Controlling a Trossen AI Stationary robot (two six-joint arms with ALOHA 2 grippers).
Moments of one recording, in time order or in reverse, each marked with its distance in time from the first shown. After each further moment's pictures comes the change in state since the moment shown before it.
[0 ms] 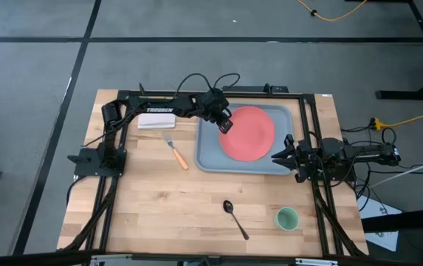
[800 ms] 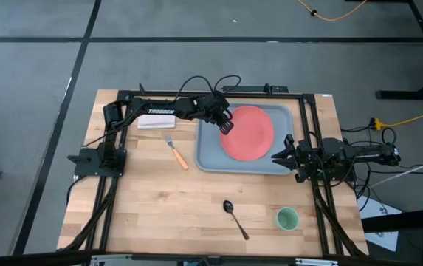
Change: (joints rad) left arm -0.010 0.011 0.000 -0.005 -0.075 0.001; right arm 0.000 0.000 0.000 -0.002 0.000 0.001
